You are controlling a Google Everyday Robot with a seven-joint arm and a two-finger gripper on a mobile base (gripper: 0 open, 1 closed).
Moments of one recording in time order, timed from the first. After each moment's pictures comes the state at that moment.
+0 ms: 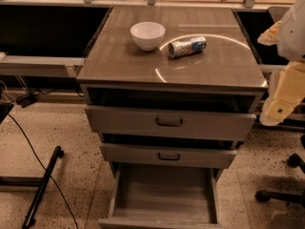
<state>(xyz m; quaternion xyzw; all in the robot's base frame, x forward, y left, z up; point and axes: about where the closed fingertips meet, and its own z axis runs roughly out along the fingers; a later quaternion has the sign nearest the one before) 0.438 -0.217 0.976 -0.60 0.78 -0.03 0.16</state>
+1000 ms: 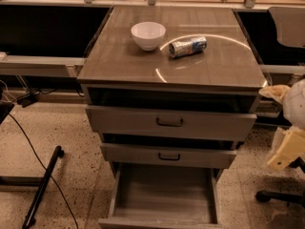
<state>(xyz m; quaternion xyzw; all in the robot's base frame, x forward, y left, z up) 0.414 -0.248 0.863 -0.59 0.77 0.05 0.22</state>
